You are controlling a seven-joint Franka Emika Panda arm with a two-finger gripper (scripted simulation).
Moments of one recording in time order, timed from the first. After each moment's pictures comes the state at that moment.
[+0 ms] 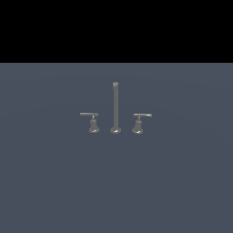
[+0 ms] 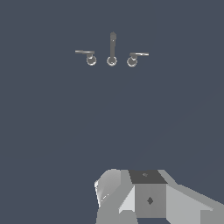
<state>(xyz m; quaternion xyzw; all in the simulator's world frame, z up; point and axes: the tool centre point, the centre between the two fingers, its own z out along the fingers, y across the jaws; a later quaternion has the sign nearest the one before) -0.246 -0.005 0.486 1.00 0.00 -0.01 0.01</state>
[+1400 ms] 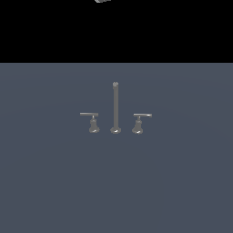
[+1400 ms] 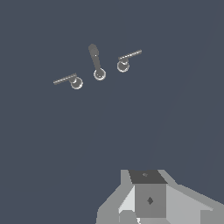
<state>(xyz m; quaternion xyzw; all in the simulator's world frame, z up) -0.162 0.019 0.388 0.98 -0.20 -0.01 0.01</state>
